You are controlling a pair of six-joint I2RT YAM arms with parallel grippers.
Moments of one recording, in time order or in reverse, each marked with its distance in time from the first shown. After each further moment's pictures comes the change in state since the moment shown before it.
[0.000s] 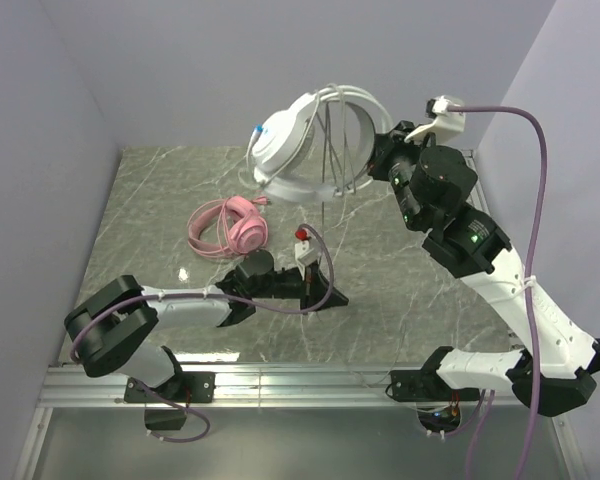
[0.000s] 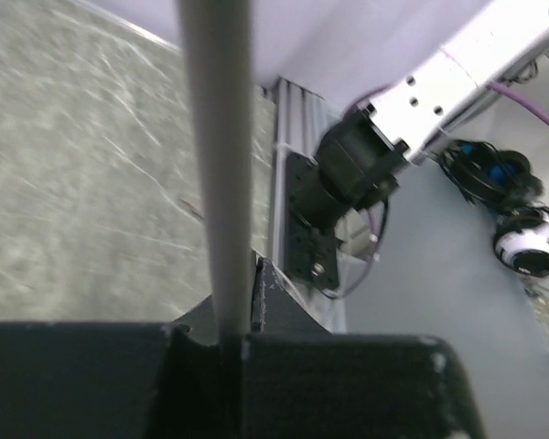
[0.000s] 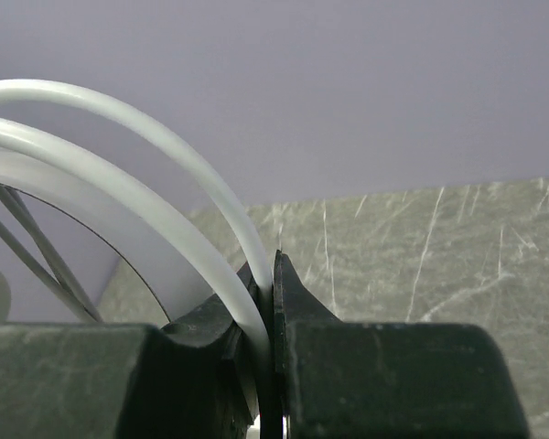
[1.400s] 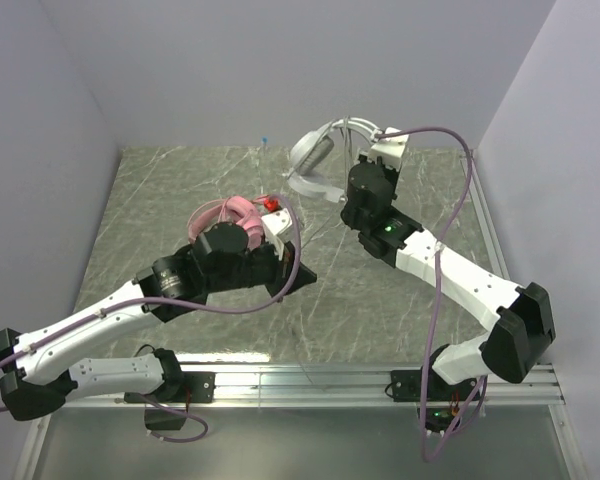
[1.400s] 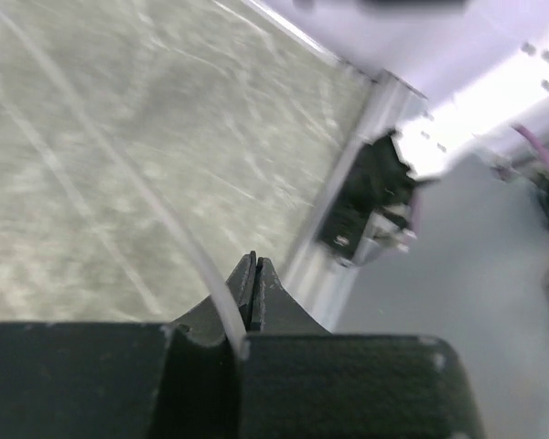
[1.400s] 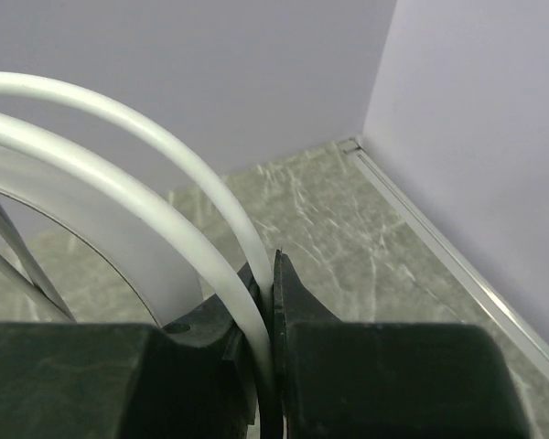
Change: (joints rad) left arm -0.136 -0.450 0.497 -1.240 -0.462 0.128; right arm -0.045 0.222 -0.369 0.583 0.642 -0.381
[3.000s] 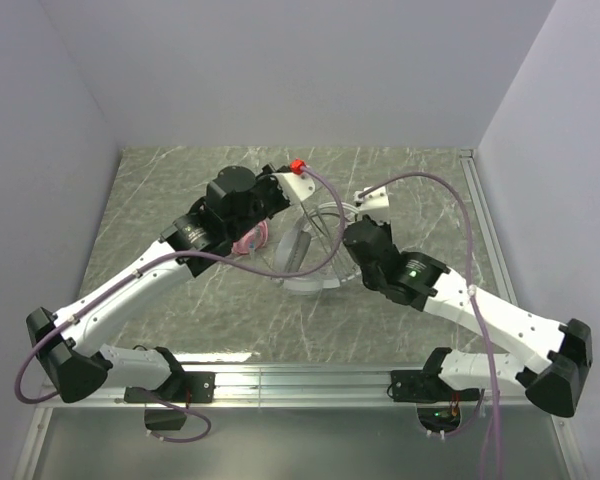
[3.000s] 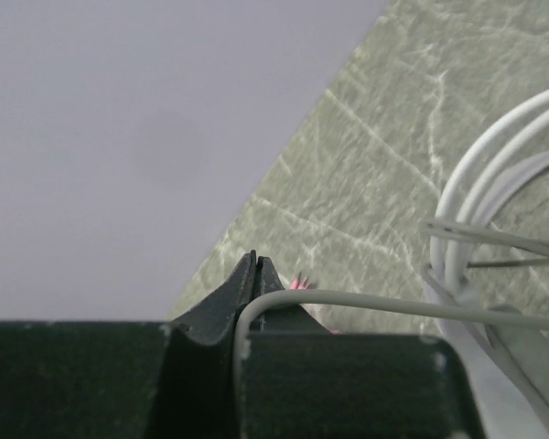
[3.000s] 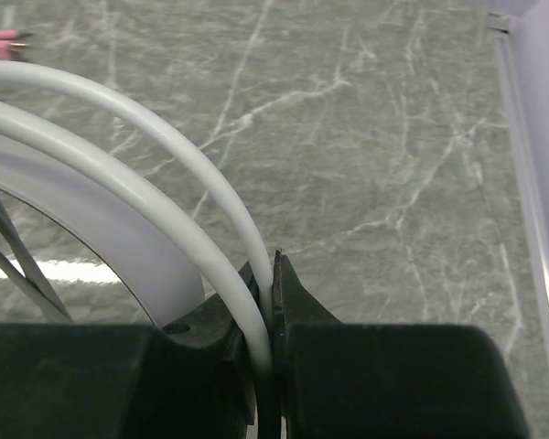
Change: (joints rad) left arm 0.224 0.254 0.230 0.154 -0.405 0.951; right arm 0.201 -0.254 -0.218 -0.686 -0.316 0.311
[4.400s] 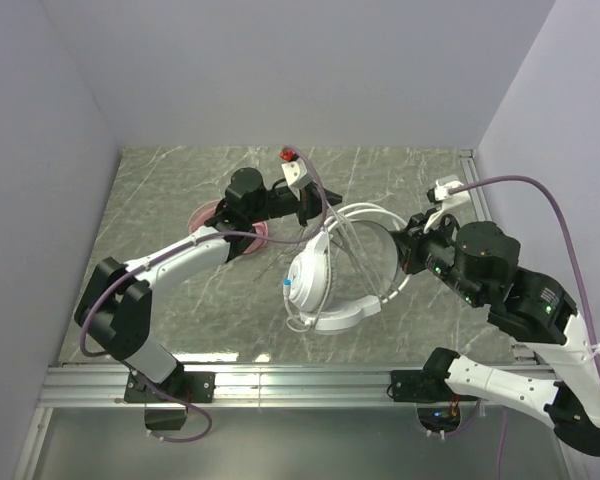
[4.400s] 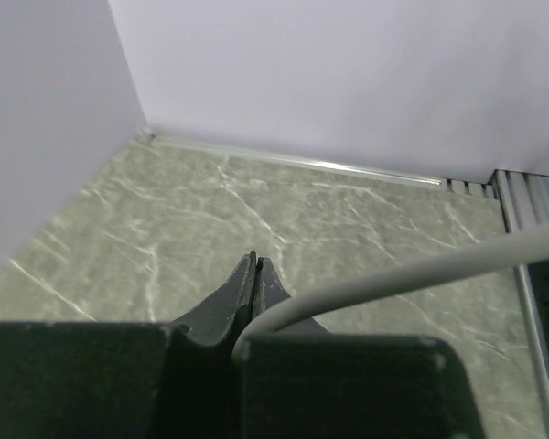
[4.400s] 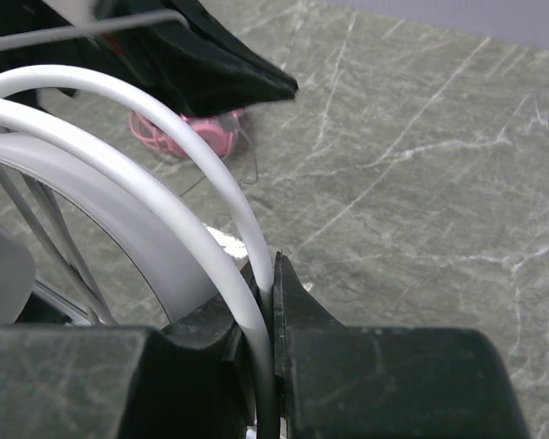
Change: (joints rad) left arm 0.187 0.286 -0.208 0.770 0.872 -0.621; right arm -0.016 -0.364 0.316 -0.346 -0.550 -0.007
